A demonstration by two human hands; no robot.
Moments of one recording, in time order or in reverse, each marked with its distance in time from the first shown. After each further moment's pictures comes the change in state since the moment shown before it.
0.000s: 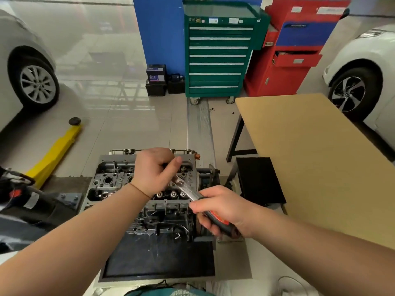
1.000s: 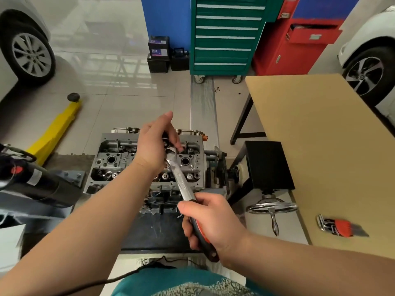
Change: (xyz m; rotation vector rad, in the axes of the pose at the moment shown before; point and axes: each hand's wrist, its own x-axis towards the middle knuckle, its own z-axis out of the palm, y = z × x) left_hand 0.004 -0.009 0.006 -0.822 0.175 -0.771; right_hand 0.003 0.026 0.076 0.284 0.226 -0.046
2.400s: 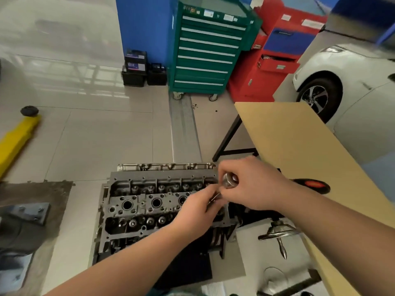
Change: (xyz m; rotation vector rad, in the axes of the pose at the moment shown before) left_hand 0.009 -0.057 -0.058 0.466 -0.613 0.133; right_hand 0.096 -0.159 0.033 -1.500 0.298 -0.298
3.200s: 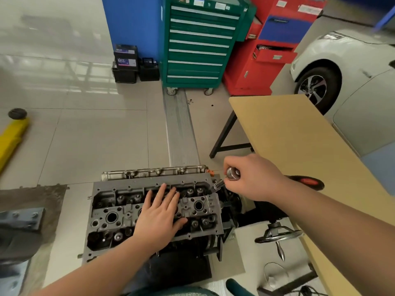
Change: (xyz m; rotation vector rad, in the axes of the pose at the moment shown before) left_hand -0.006 -0.105 -0.022 1.098 -0.175 -0.194; right_hand 0.034 0.085 0.014 -0.044 0.032 0.058
